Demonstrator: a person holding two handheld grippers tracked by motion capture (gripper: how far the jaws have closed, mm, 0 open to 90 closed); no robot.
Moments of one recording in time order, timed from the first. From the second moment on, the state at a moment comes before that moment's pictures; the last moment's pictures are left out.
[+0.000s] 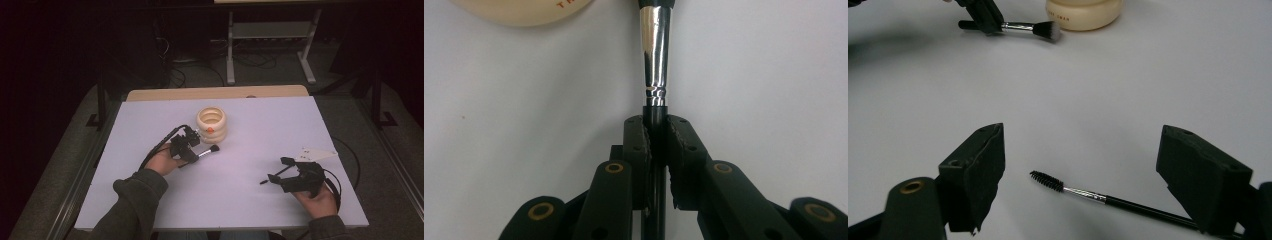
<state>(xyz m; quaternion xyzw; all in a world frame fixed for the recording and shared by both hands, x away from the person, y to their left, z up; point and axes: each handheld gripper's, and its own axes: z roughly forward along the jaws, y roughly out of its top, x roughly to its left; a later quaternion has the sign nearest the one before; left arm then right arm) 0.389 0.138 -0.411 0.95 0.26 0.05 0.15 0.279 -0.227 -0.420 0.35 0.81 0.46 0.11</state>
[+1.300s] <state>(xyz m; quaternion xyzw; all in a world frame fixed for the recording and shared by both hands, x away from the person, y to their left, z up) 0.328 0.183 -0.371 0.91 0.24 0.04 0.34 0.280 -0.176 -0.397 0.30 0.83 0.46 0.05</state>
